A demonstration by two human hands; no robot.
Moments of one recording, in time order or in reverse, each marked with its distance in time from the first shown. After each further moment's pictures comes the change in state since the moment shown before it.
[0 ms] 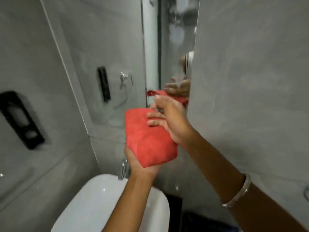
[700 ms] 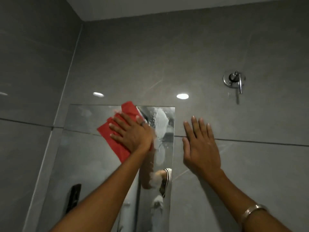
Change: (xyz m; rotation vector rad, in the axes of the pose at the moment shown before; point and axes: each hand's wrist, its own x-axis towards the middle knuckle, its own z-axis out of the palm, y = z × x) left_hand 0.085 0.107 0.402 1.203 0.318 1.353; right_hand 0.125 -0.278 -0.096 -1.681 0.828 -1.251
